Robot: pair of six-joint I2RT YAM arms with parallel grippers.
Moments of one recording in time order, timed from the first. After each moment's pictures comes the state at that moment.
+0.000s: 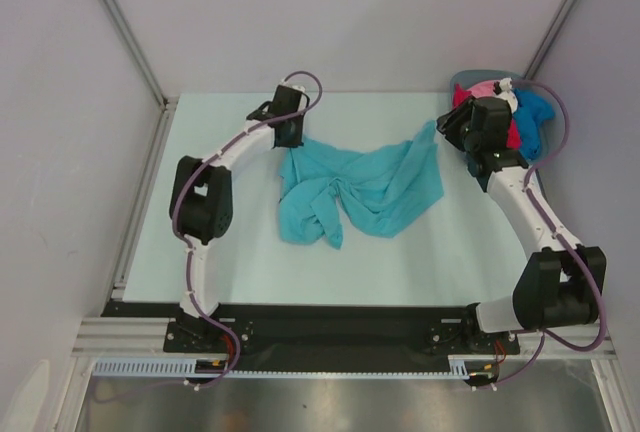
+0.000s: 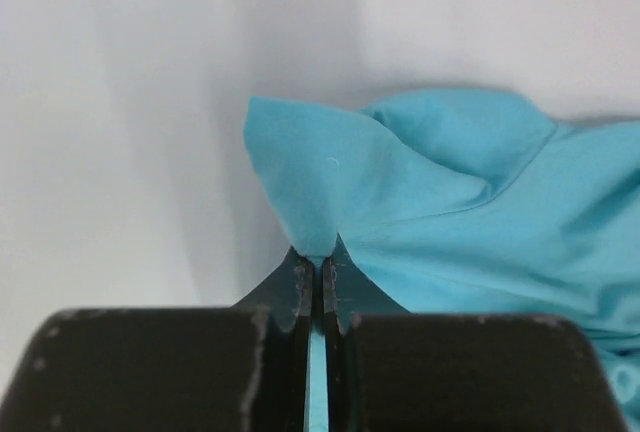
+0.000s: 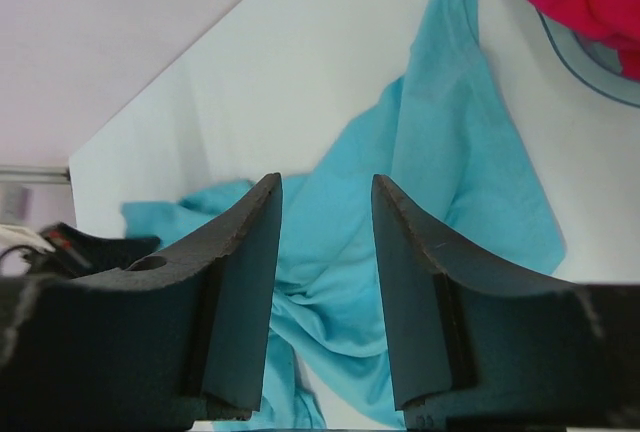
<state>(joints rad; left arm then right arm) -0.39 2.12 1.71 -0.47 -0.13 -0.21 0.10 1.40 1.16 -0.14 0.10 0.71</state>
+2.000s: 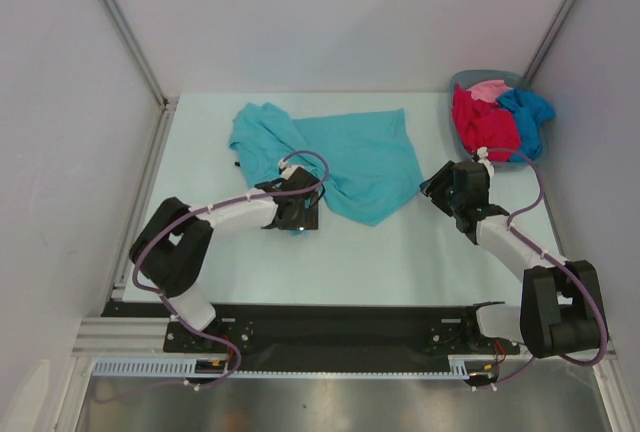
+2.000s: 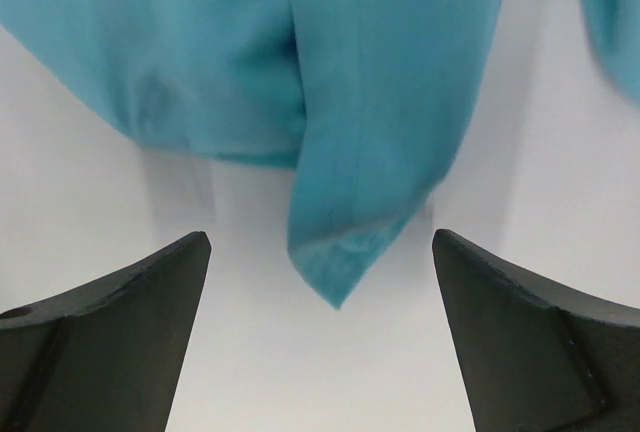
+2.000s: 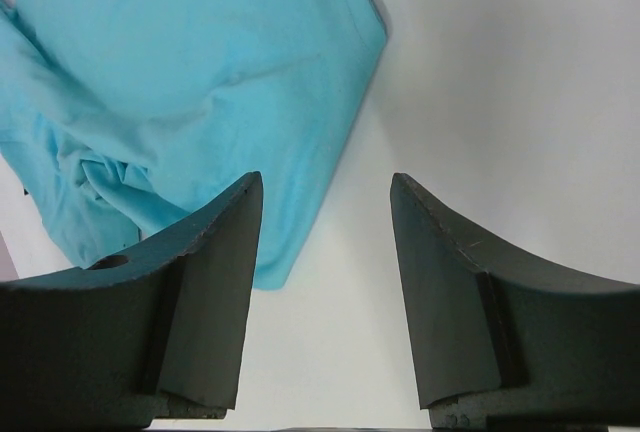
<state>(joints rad) -0.67 1.68 1.02 -0.49 -0.34 -0.60 0.16 1.26 0.62 0.02 0.06 0.81</state>
